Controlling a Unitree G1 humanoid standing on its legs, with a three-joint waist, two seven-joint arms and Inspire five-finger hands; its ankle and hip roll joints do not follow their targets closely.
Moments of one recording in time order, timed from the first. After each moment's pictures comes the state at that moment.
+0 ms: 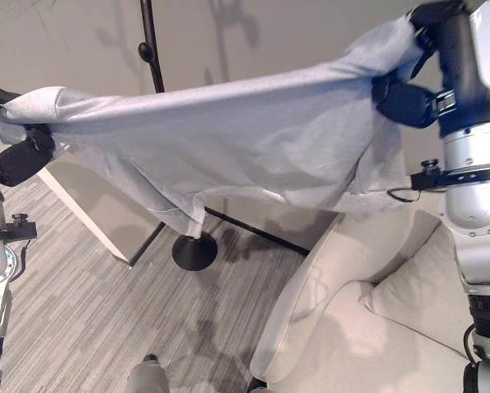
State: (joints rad) left arm -0.16 0.63 0.26 -0.20 0.03 -0.13 0.33; right arm -0.40 -1.06 -0.17 -0.12 -0.03 -0.10 -0.21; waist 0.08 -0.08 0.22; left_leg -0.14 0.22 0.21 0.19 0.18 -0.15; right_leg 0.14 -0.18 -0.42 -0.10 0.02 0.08
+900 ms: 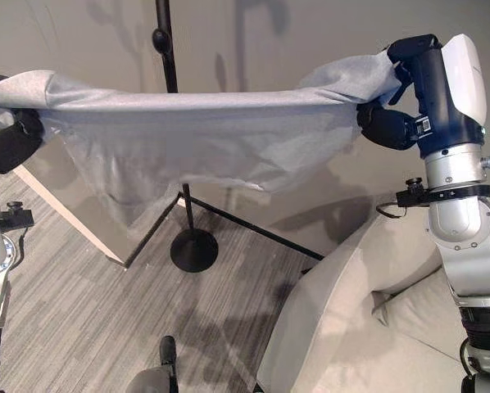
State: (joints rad) left arm -0.21 0.64 0.22 -0.20 0.03 -0.10 0.39; right arm -0.33 -1.03 -0.10 -0.10 -0.07 -0.08 -0.22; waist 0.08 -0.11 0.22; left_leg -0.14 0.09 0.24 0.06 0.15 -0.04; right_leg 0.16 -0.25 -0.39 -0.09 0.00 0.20
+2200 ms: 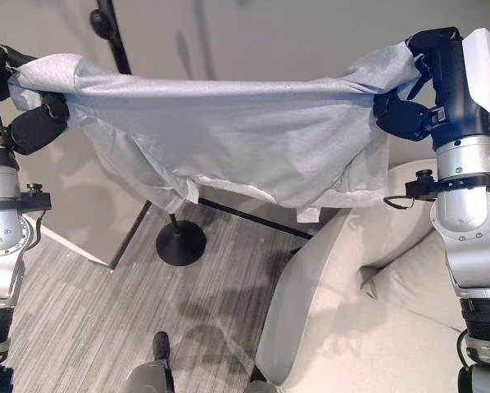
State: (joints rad) left arm -0.35 0.67 0.13 -0.15 -0.01 -0.09 0.37; right arm -0.39 -1.02 -0.10 -0.04 -0.07 -0.04 -0.23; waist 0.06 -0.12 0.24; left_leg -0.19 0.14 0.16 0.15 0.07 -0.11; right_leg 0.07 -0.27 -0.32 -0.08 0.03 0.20
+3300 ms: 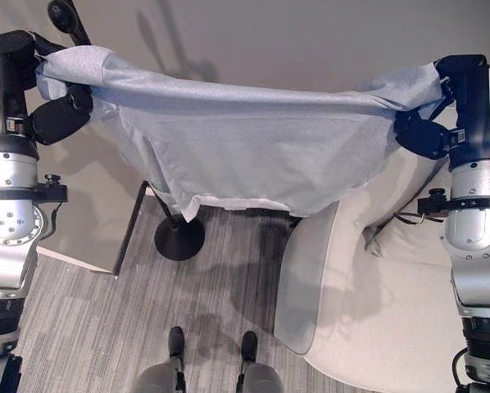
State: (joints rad) left arm -0.42 0.64 0.08 -0.17 -0.04 -0.06 0.32; right arm -0.26 -0.97 -0.22 -0.06 -0.07 -0.03 -0.25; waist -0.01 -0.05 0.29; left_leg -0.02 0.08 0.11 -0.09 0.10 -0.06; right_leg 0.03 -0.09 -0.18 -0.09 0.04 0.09
